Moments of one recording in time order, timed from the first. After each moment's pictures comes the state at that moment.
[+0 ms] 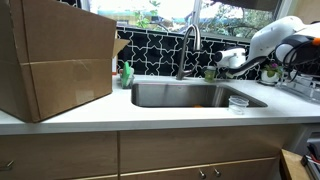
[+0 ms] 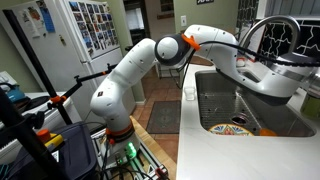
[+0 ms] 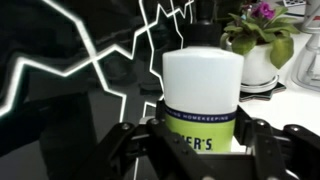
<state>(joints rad) -0.47 0.90 -0.55 -1.17 -1.23 2.25 -0.96</state>
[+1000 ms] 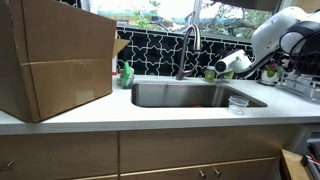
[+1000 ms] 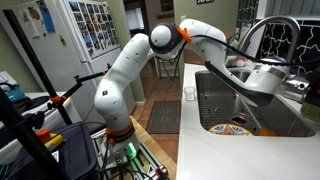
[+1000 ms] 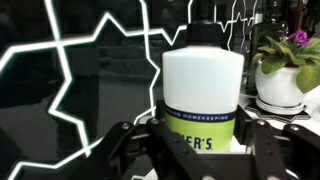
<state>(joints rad) -0.29 0.79 -0.65 -1.46 -1.62 2.36 -0.76</state>
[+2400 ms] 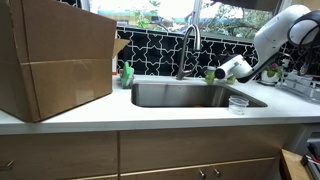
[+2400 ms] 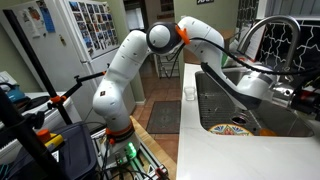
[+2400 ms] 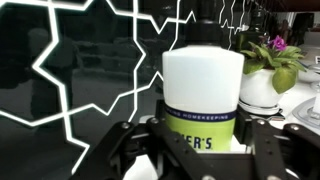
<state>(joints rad) -0.38 0.71 -0.44 -1.58 -1.80 2.15 -0.74</state>
